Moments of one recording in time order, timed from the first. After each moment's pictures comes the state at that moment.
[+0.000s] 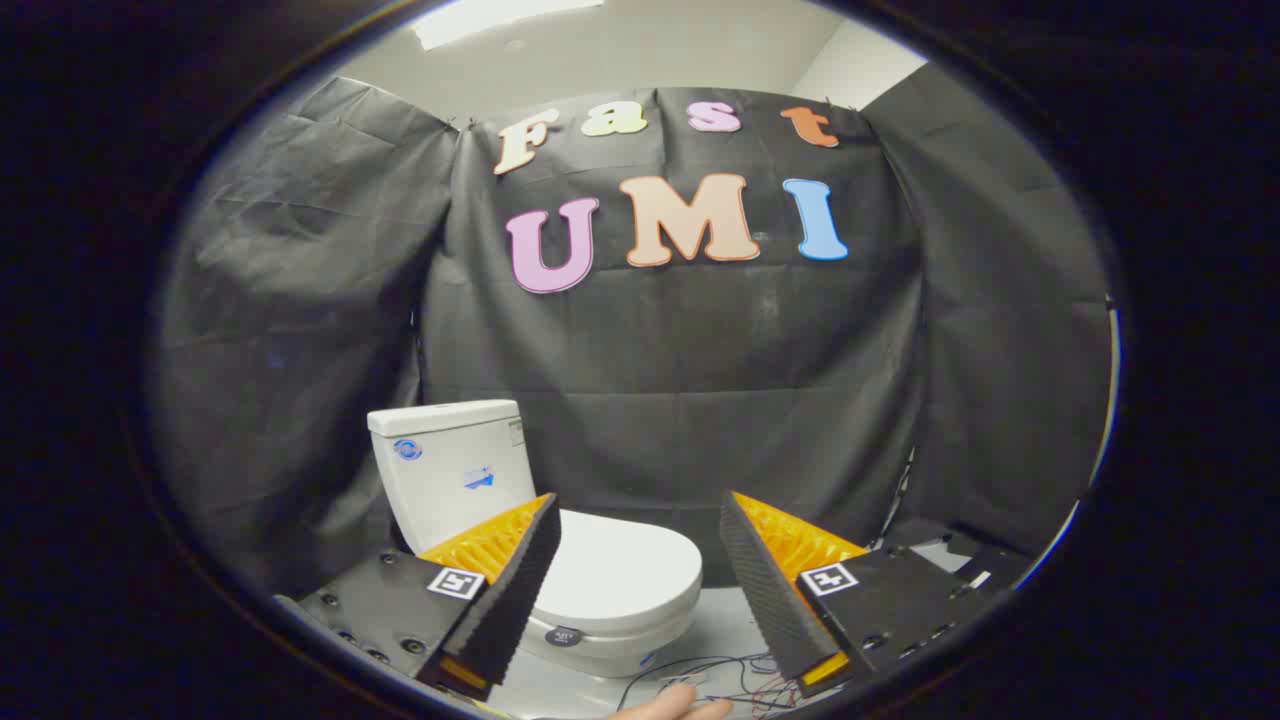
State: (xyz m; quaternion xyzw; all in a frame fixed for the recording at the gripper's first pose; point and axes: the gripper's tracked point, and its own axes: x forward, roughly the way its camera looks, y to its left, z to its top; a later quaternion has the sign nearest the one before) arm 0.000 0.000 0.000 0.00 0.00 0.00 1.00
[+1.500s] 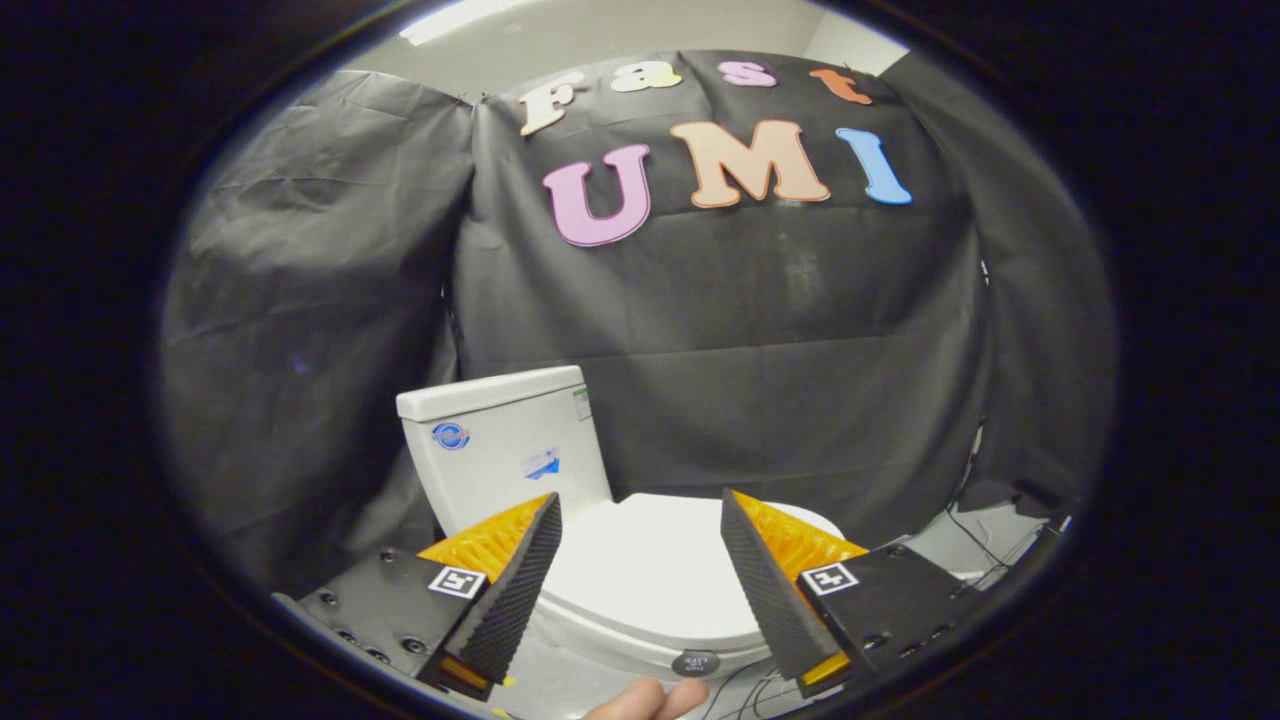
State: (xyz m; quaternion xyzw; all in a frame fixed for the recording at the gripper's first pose) arm 0.079 0.134 -0.060 0.05 0.04 0.04 1.00
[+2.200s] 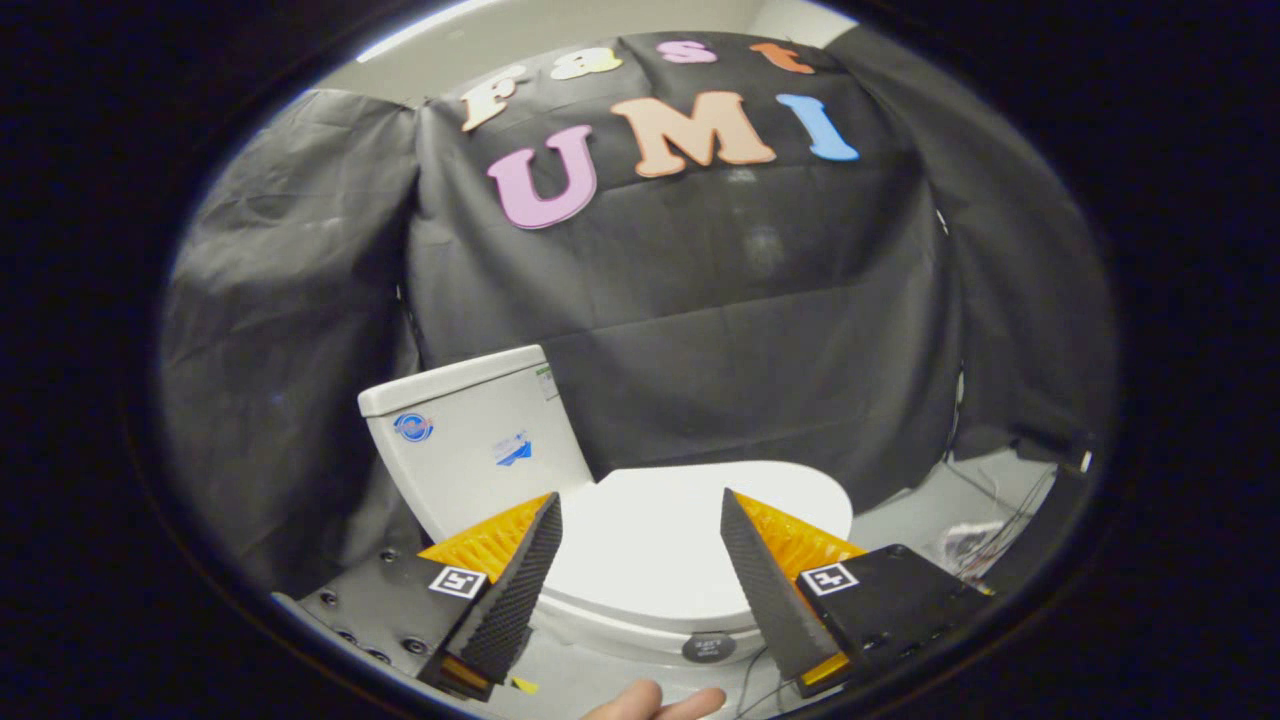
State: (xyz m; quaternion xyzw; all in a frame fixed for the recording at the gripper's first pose) arm 0.086 0.124 -0.124 0.14 0.07 -0.01 0.99
